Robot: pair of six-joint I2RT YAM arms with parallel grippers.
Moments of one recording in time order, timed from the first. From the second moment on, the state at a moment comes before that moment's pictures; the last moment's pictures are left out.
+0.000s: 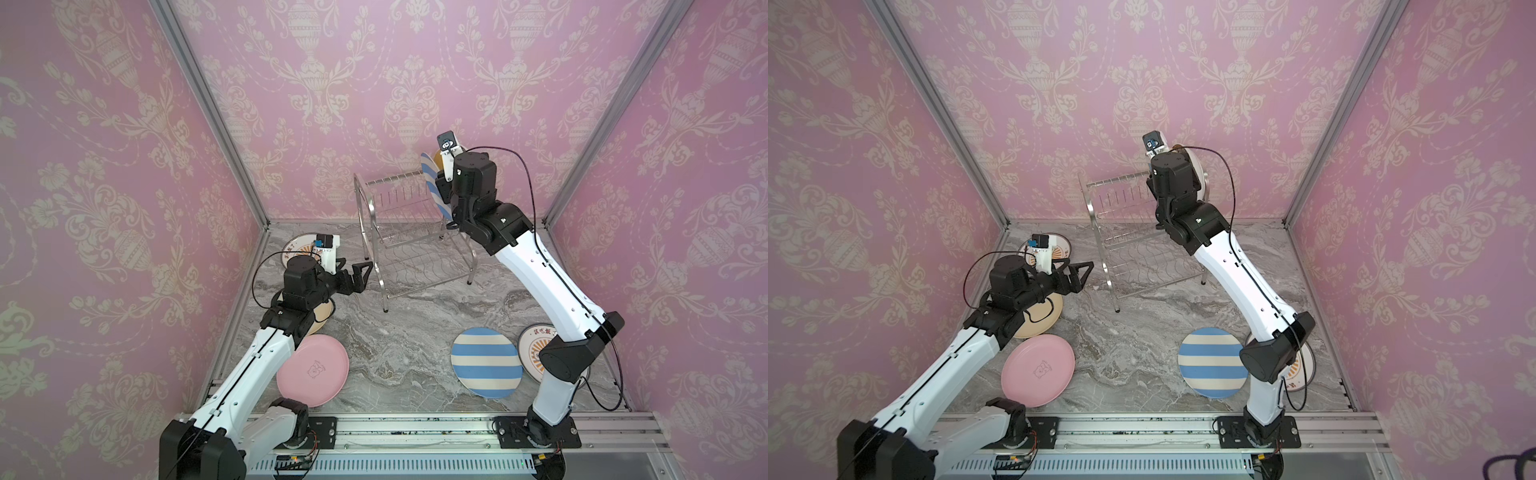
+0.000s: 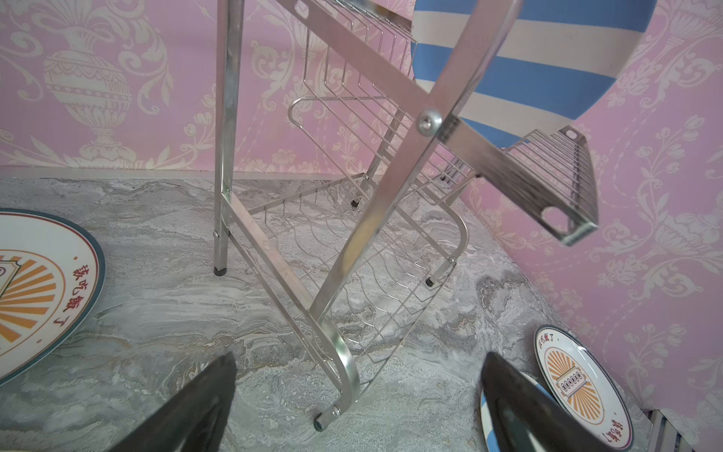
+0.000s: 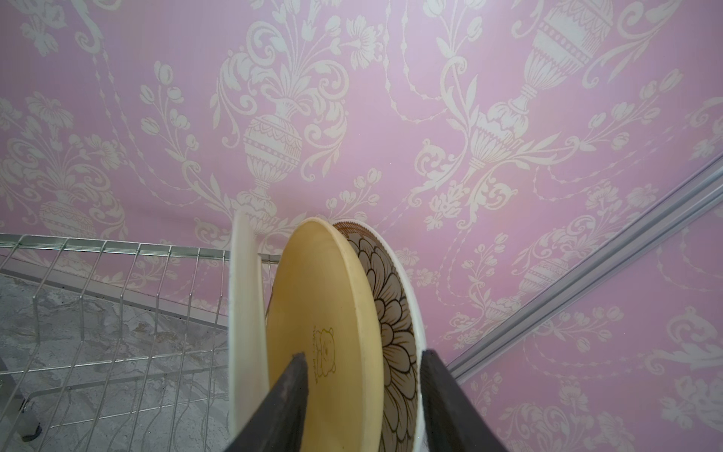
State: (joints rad) left arm -0.24 1.05 0.81 -0.04 0.35 -0.33; right arm 0.62 1.82 2.21 -0.50 0.75 -0.37
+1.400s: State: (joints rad) left arm -0.24 1.02 0.81 -0.06 0.35 -0.33; right arm 0.62 2.00 2.51 -0.97 0.04 -0.13
